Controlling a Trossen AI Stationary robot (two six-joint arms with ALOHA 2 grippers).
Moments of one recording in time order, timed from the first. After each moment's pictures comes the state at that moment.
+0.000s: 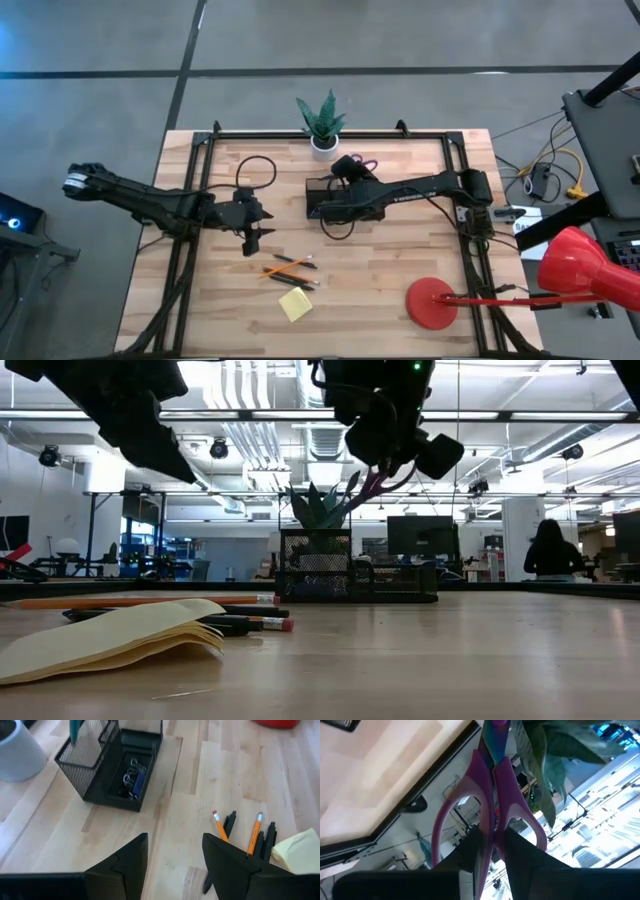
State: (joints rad) left arm -0.20 0.94 0.64 -0.39 -0.28 -0.31; right arm 0.05 2.00 1.69 -1.39 1.12 -0.61
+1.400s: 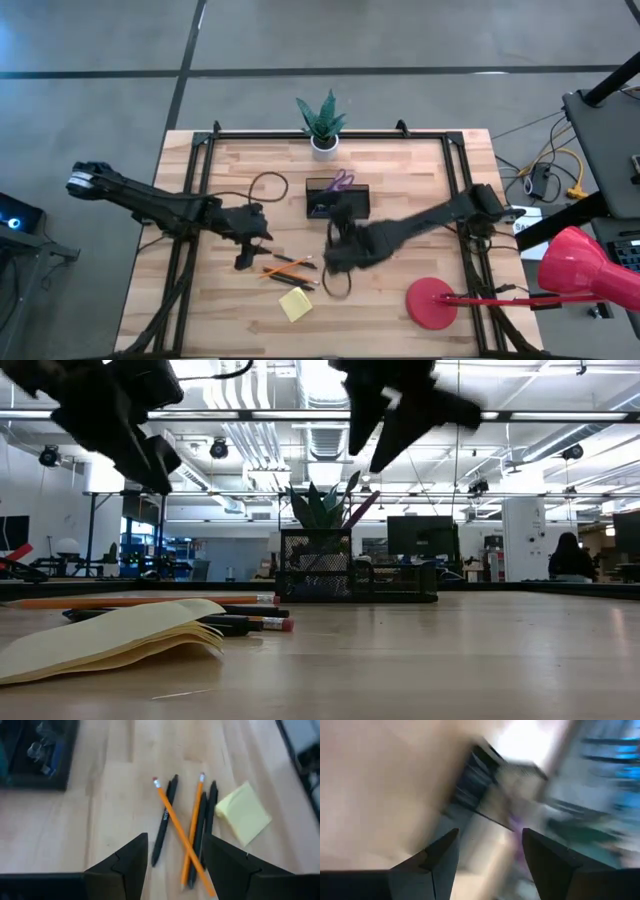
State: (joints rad) left arm -0.23 1.02 0.63 -0.37 0.01 -0.24; right arm 0.33 1.97 1.74 -1.16 0.66 -0.22
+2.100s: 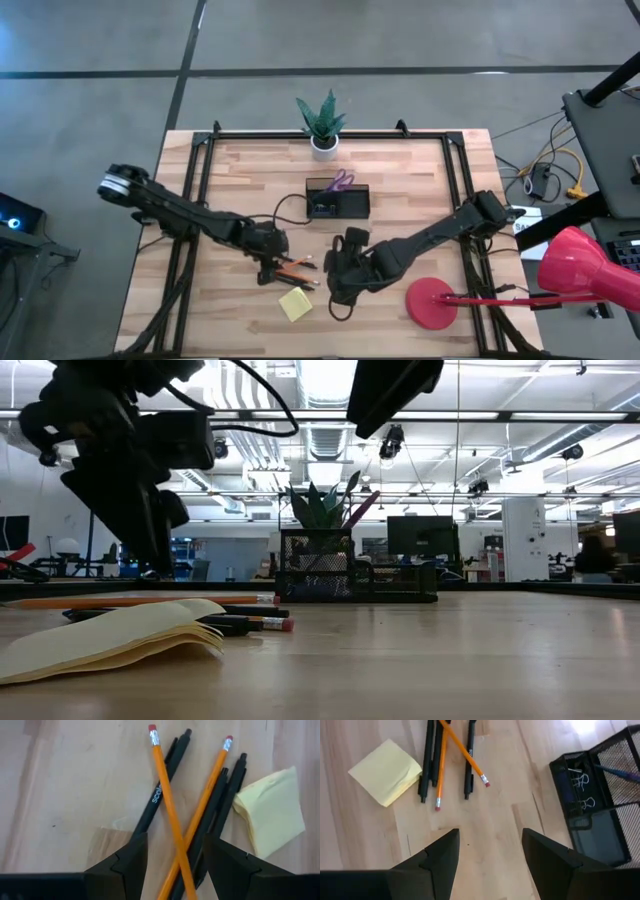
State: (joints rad) left arm -0.30 1.43 0.73 -0.29 0.02 -0.52; right arm 0.45 1.97 1.76 -1.02 0.42 0.61
